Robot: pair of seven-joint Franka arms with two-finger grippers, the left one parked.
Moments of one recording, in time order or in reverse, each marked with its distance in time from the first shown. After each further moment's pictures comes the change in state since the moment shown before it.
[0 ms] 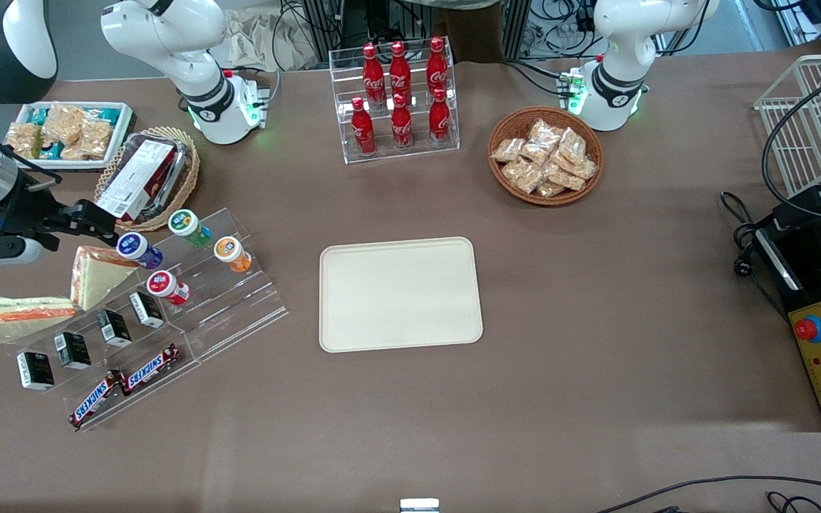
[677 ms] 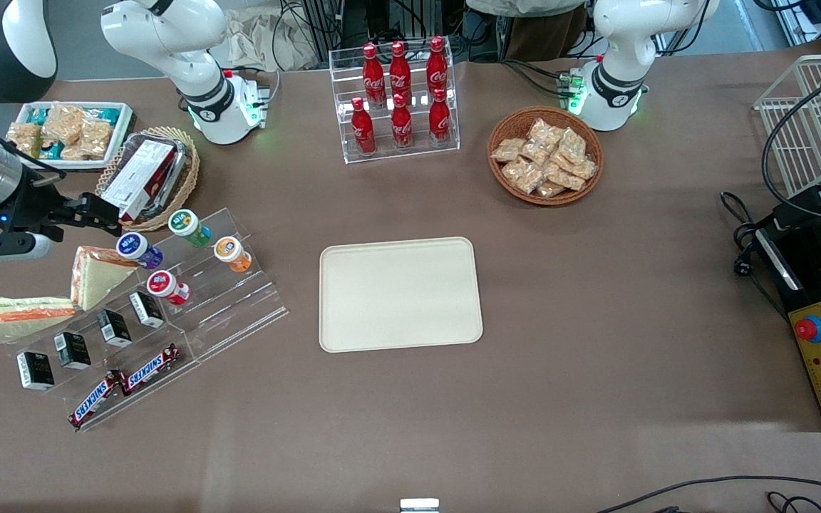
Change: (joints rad) arm 0.000 -0.017 -0.001 -0.027 0.000 -0.066 -0.019
